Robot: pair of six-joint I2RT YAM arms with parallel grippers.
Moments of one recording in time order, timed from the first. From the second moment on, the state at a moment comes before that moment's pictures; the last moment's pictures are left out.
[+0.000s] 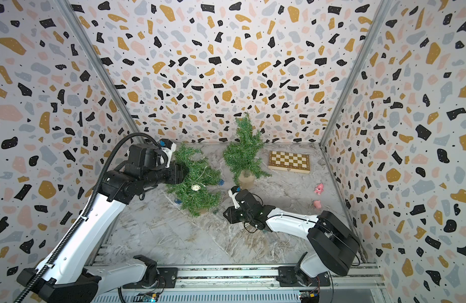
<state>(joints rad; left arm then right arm) -0.39 1.18 1.43 -0.93 0.05 -0.20 0.88 1.50 0.72 0.05 -0.25 0.63</state>
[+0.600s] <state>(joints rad) -0.39 1.17 1.36 -0.88 0.05 -0.18 0.93 1.82 0.91 0.33 -0.27 0.84</state>
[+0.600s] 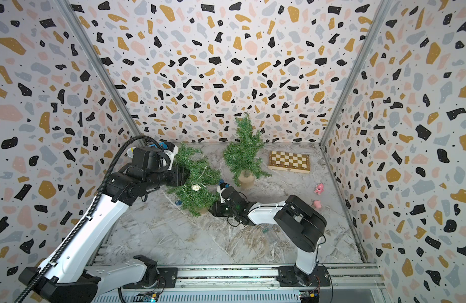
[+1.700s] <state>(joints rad) -0.29 1.16 1.39 -0.94 -0.03 -0.11 0.96 1.99 1.13 0.27 -0.26 0.79</state>
